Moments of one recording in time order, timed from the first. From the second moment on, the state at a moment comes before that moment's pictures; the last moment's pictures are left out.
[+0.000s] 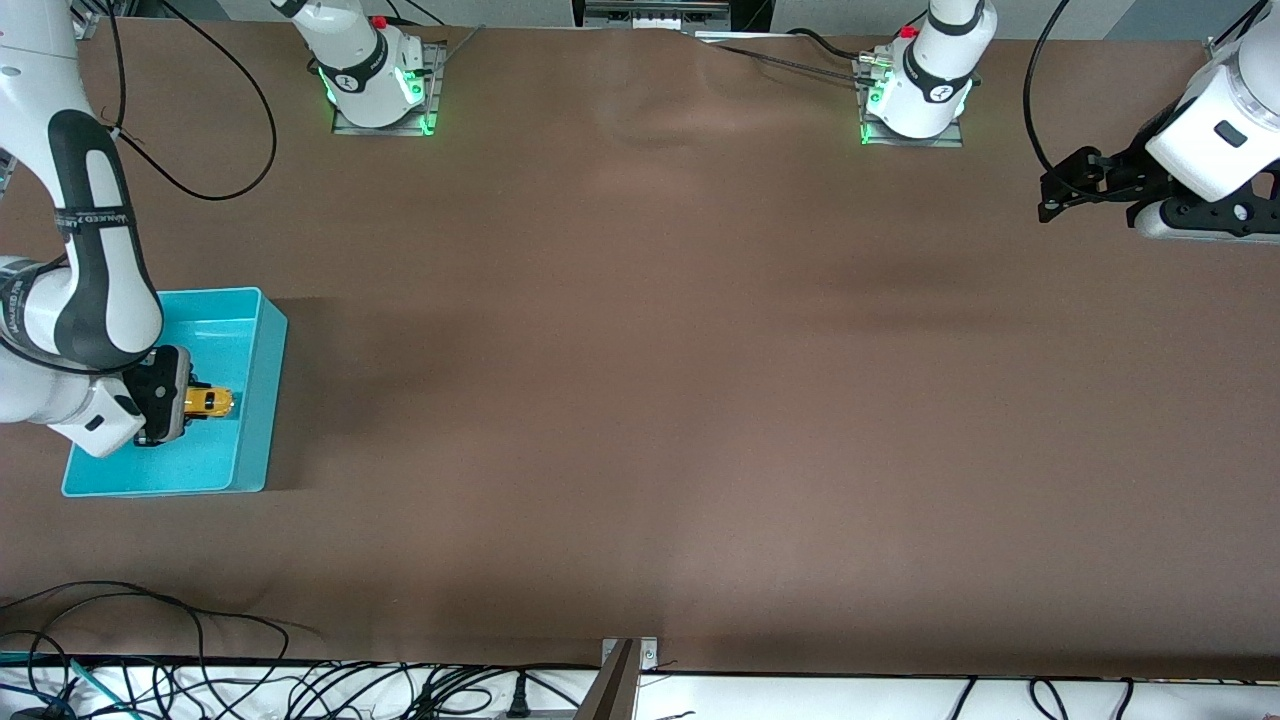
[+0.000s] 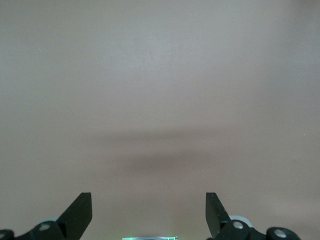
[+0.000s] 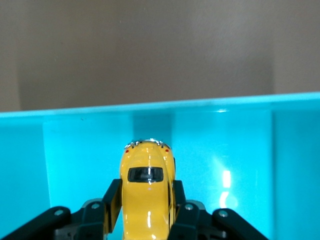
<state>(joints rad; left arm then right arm) -0.01 -0.04 -0.08 -1.61 -0.02 1.48 -0.06 -0.23 0.65 0.00 -1.54 -0.01 2.02 -1.78</state>
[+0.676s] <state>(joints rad) -0.01 -0.04 -0.07 -1.61 -0.02 1.48 -0.06 -0.25 0.71 0.00 -1.54 -0.01 2.05 -1.79</state>
